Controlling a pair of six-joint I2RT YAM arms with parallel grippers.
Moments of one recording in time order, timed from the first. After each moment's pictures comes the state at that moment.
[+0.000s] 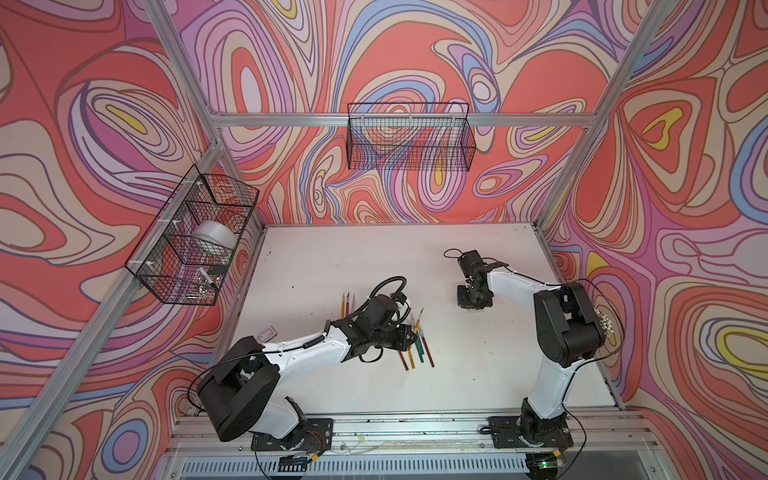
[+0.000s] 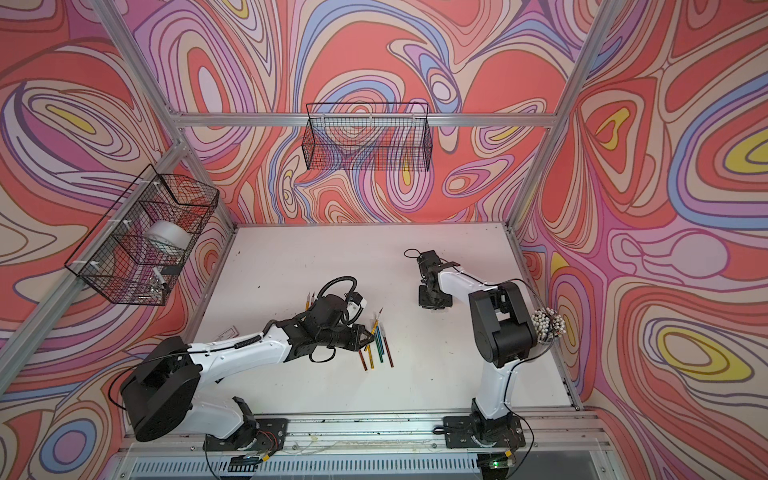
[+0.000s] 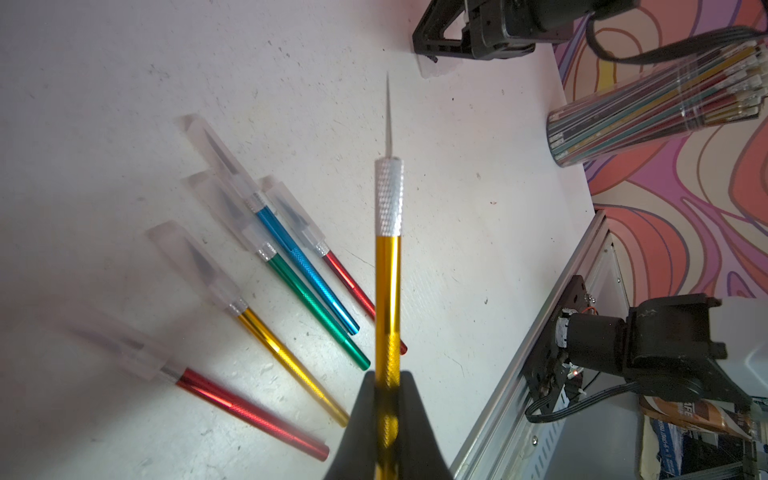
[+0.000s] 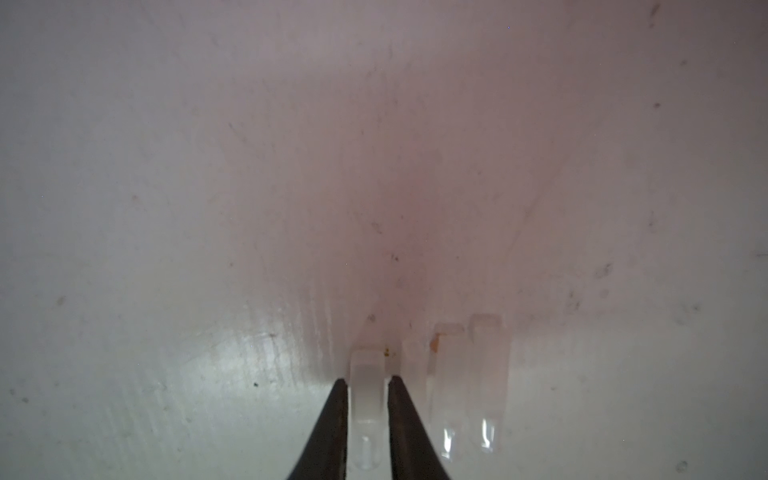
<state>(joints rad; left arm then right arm) -0.82 1.45 0.75 -0.07 0.33 -0.65 0.28 1.87 1.22 -0.70 0.12 0.34</state>
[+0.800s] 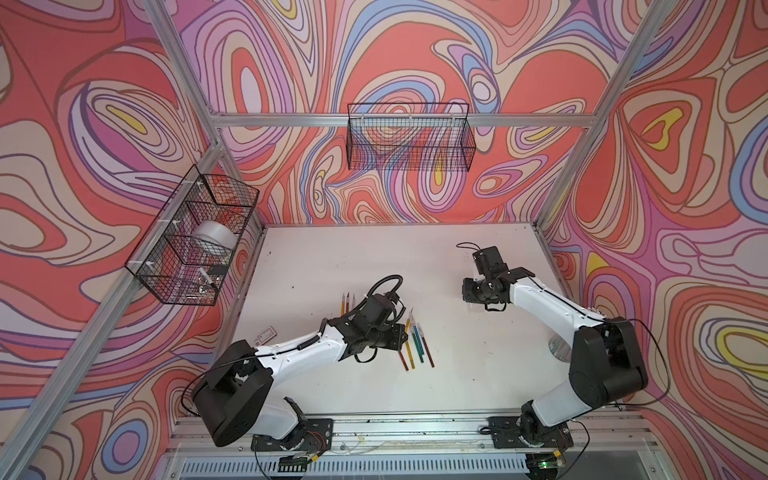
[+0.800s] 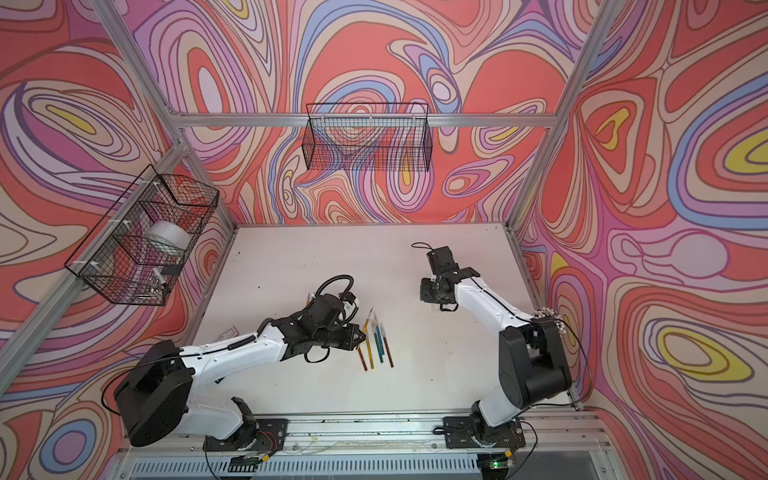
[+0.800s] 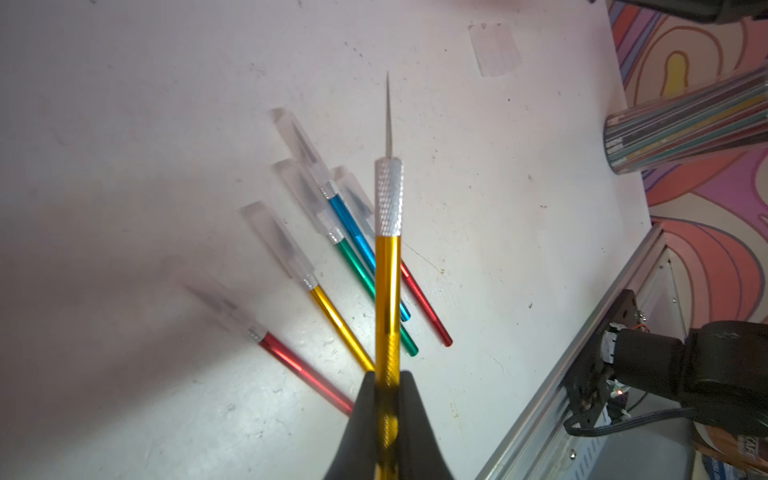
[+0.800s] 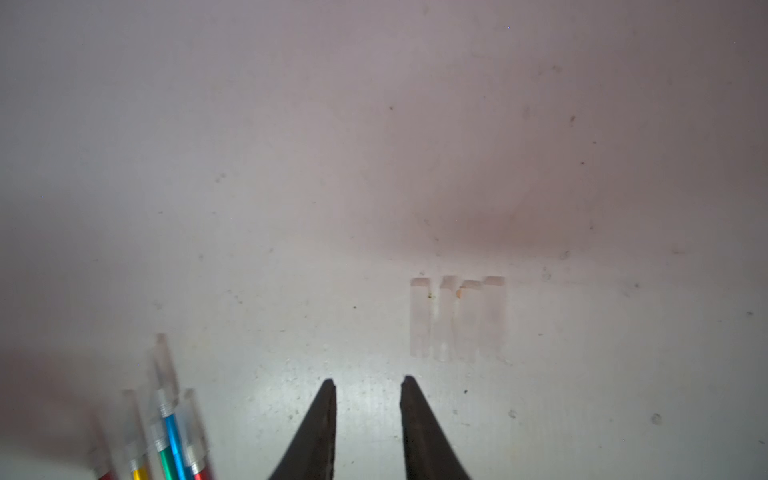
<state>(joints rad) -0.78 1.41 0.78 -0.24 0.21 -0.61 0.28 1.51 1.06 -0.58 -0.06 0.34</state>
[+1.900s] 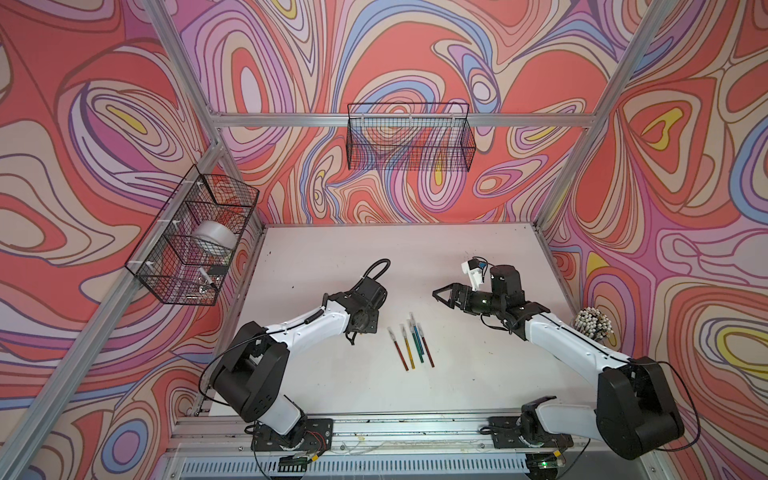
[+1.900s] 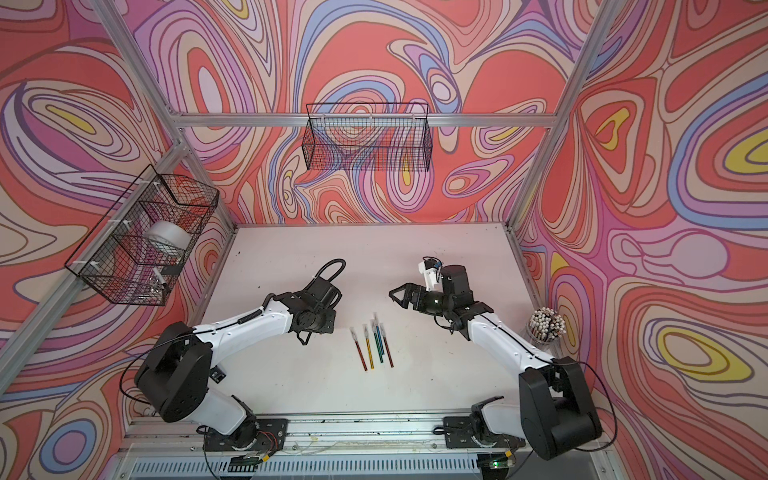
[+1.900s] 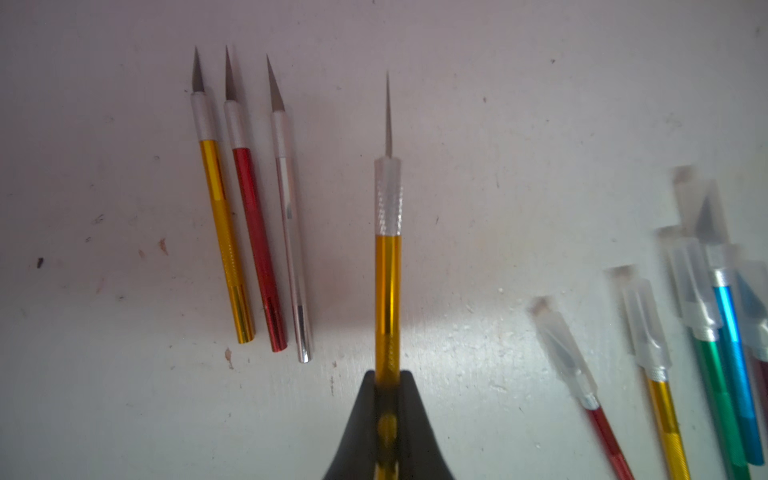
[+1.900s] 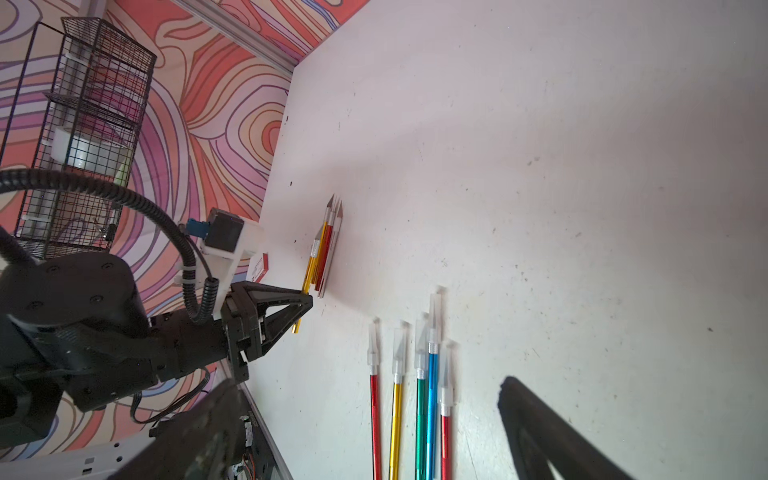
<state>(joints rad) -0.62 1.57 0.96 -0.61 -0.21 -0.50 0.28 1.29 0.72 -0.04 -0.63 0.57</state>
